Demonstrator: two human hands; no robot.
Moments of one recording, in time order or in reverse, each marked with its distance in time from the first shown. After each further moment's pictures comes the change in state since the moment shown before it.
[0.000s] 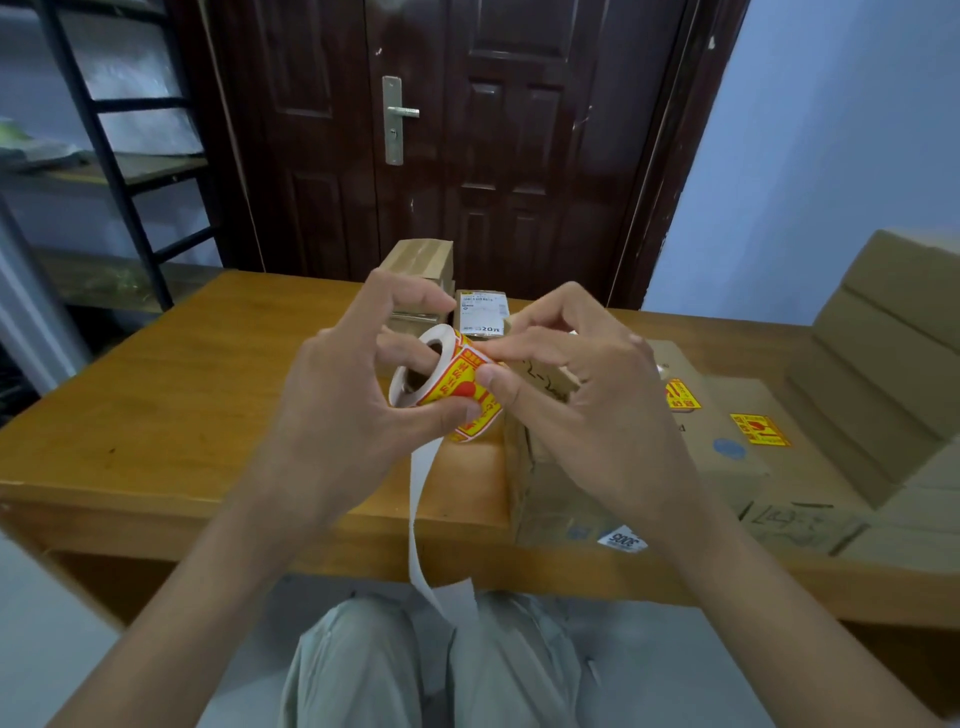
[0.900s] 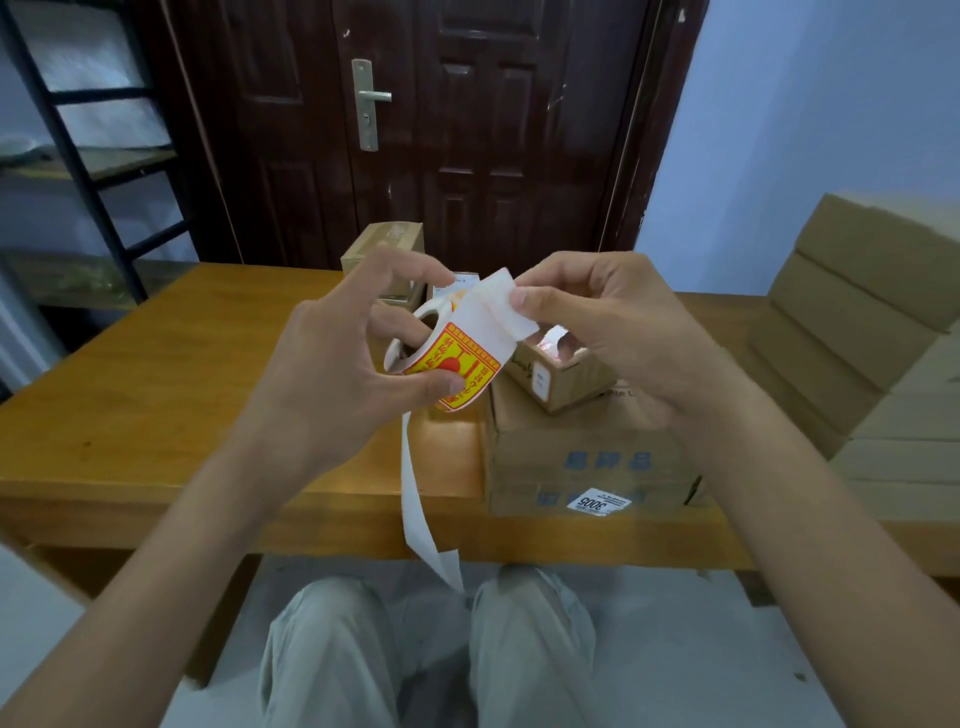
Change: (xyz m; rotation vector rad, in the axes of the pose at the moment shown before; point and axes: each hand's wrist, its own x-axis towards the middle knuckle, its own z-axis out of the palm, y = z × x) left_hand 0.006 0.013 0.009 0.085 -0.103 0.025; right_hand 0.019 0.023 -0.053 0.436 -0.193 0.434
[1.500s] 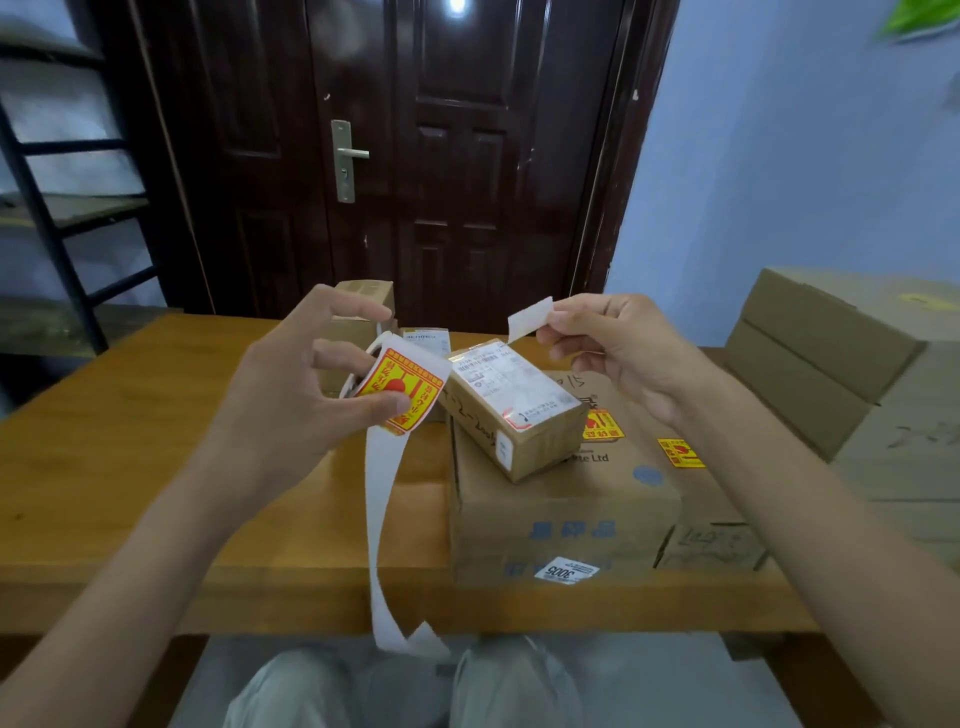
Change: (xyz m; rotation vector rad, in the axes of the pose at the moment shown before) left_hand 0.038 -0.021 0.002 -0.076 0.056 -0.039; right_hand 0.048 0.022 -0.066 0.108 0.112 0.192
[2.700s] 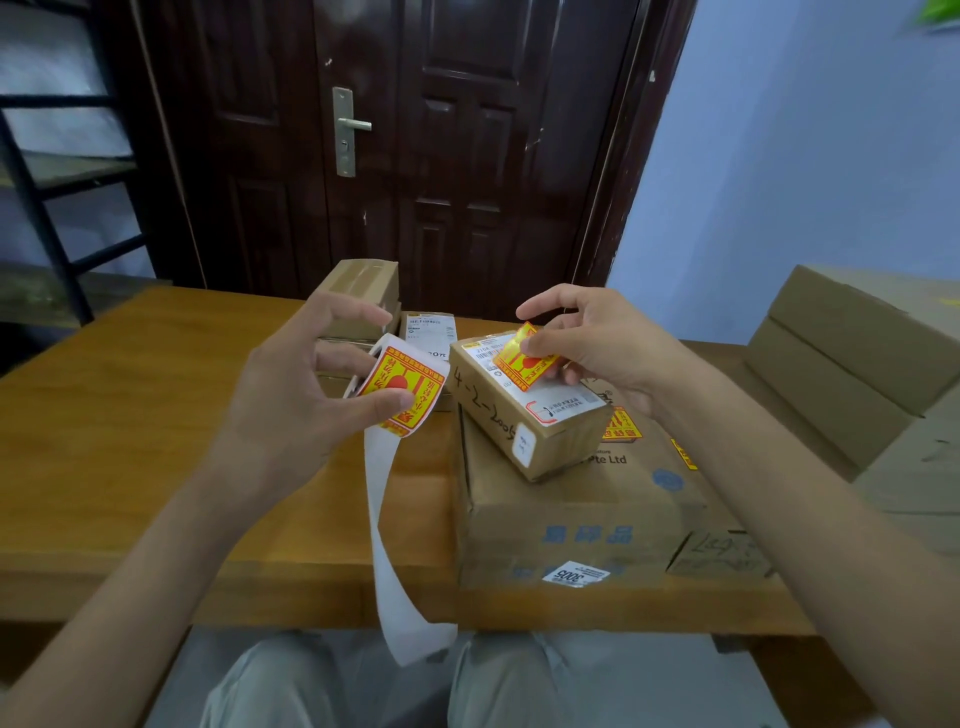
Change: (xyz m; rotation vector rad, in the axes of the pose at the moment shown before) left_hand 0.005 -0.031 0.014 -0.133 0.046 -0.030; right_hand 0.025 0.000 0.032 -0.289 -0.087 0.091
